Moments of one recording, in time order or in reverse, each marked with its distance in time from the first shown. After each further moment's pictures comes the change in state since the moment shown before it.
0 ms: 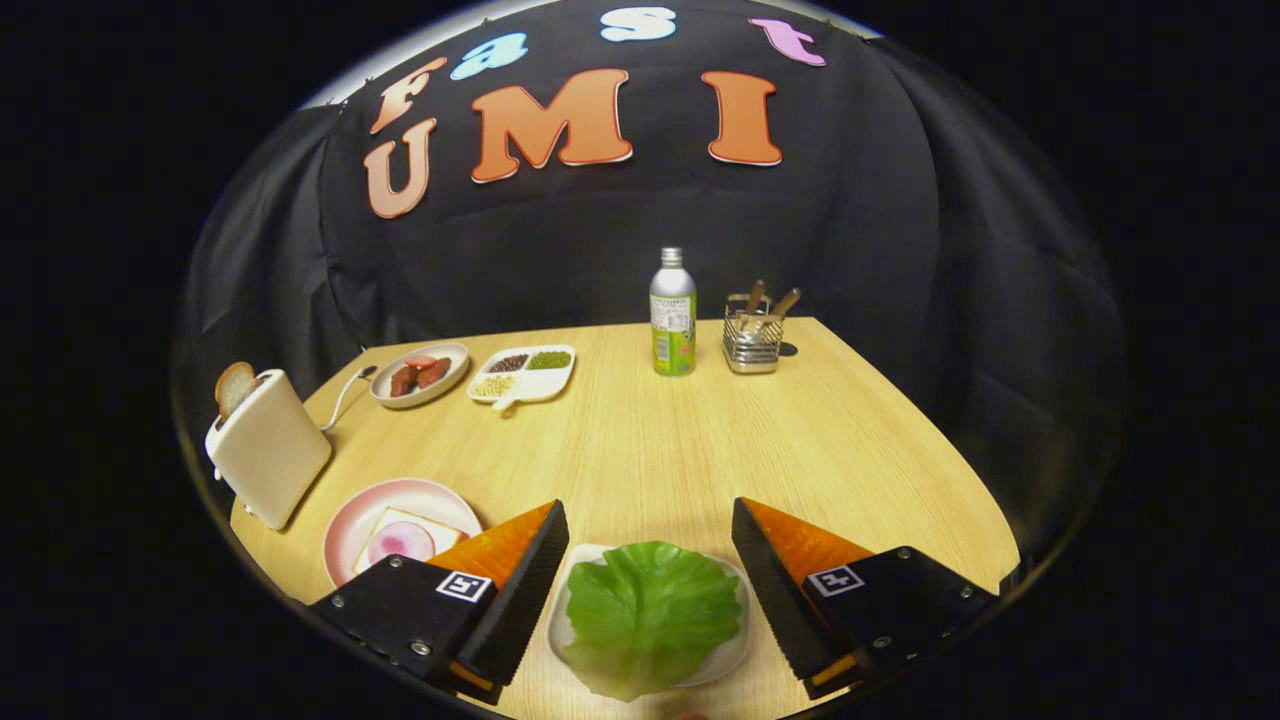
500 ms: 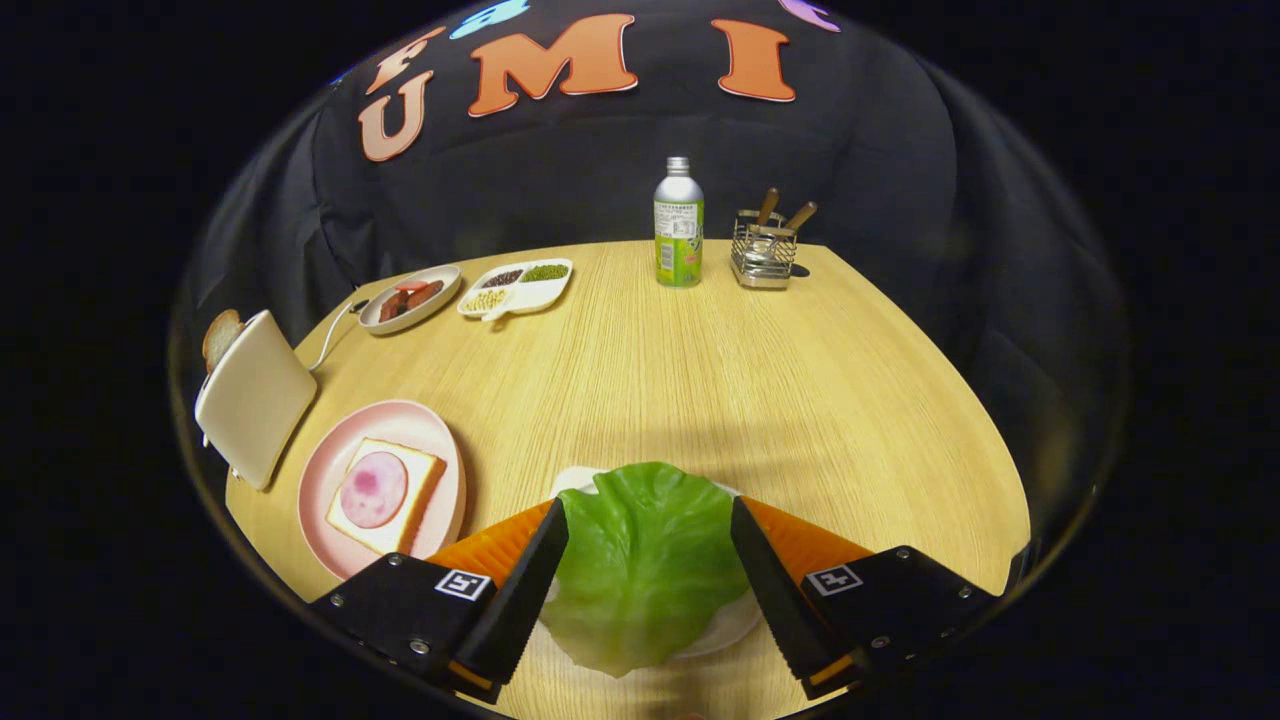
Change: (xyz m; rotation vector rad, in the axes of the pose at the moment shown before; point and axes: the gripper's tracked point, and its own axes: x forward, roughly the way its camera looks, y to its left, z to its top) arm 0.002 0.008 -0.059 -0.031 0.207 0.028
